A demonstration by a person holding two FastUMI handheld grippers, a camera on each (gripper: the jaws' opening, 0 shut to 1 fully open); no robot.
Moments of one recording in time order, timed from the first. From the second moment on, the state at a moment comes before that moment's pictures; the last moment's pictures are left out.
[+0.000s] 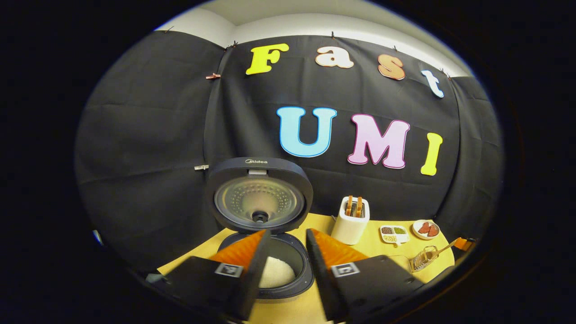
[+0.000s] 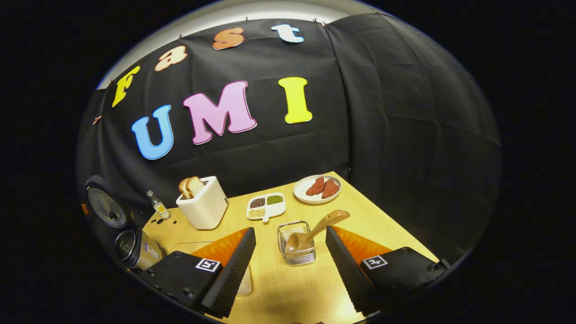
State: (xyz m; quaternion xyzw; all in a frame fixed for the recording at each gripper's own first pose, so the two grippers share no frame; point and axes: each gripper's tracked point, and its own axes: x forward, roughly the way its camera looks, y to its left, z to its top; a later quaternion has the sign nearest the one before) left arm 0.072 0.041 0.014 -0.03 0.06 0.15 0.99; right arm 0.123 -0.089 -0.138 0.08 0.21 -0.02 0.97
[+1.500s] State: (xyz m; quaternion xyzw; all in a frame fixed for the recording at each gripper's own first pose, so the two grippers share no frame) left arm 0.044 -0.067 -0.086 -0.13 0.19 0.20 0.95; right arm 0.244 -0.111 -0.222 0.21 0.26 -0.01 0.94
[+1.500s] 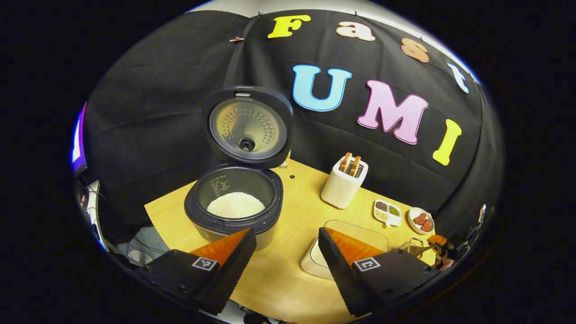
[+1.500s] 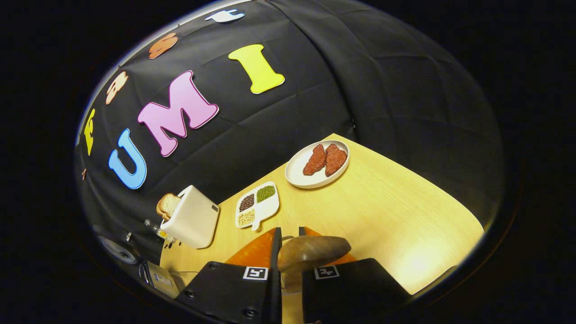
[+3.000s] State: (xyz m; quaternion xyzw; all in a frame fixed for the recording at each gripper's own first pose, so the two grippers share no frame) left arm 0.003 0.036 -0.108 -0.13 0.16 0.04 0.98; right arm 0.182 0.105 -0.155 0.10 0.22 0.12 0.96
